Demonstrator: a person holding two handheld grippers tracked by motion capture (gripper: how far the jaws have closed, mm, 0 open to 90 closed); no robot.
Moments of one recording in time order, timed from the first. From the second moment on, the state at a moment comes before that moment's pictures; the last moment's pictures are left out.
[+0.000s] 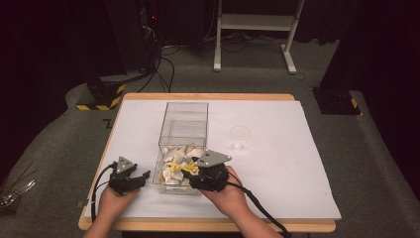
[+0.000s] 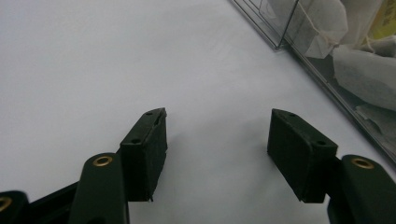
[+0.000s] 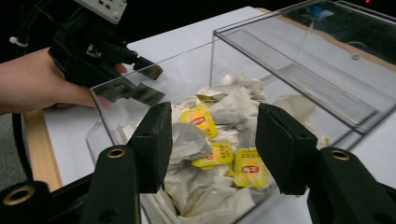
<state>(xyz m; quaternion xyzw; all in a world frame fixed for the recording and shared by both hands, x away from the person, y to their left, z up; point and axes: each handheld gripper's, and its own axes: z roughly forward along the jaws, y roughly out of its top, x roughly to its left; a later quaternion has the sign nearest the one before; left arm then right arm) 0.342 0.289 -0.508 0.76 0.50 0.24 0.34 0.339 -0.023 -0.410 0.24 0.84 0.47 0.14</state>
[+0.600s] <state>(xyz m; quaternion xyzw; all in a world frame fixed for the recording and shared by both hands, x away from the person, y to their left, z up) 0.342 0.289 -0.508 0.76 0.50 0.24 0.34 0.337 0.005 -0.423 0.22 0.86 0.44 0.13</state>
